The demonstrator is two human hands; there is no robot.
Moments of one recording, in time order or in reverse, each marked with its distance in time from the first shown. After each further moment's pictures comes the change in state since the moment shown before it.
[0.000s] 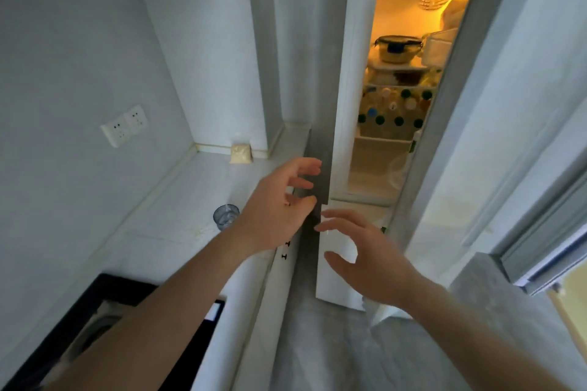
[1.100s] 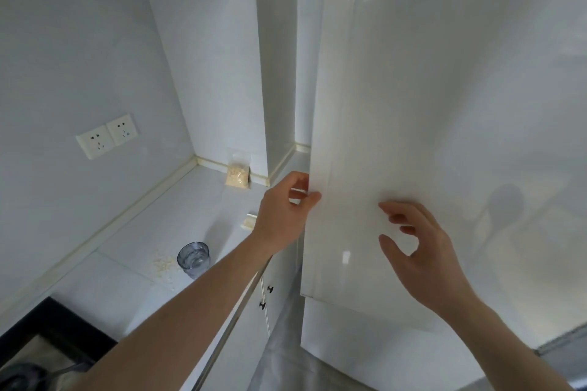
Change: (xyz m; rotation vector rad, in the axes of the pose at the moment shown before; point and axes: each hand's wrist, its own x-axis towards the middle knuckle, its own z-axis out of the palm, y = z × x) left_hand 0.230 -0.099 0.084 -0.007 0.388 -0.201; right_hand 0.155 0.191 -0.110 0.173 0.299 -0.012
